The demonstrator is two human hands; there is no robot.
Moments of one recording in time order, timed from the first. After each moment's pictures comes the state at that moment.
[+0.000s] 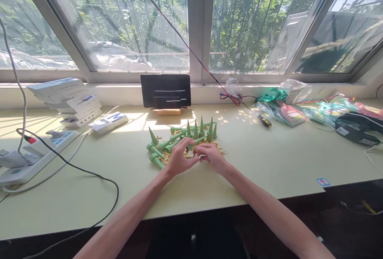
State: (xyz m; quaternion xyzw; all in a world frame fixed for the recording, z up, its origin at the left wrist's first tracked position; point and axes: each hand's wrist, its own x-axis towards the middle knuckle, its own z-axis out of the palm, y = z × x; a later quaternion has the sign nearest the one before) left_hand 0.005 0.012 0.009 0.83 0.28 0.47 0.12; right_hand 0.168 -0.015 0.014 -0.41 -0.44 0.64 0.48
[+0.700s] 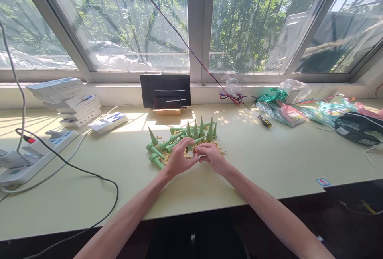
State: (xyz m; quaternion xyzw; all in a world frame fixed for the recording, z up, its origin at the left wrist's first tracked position) left_hand 0.007 0.011 0.012 0.83 0.28 0.47 0.11; right_hand 0.168 -0.017 0.017 -0.40 -0.44 0.65 0.48
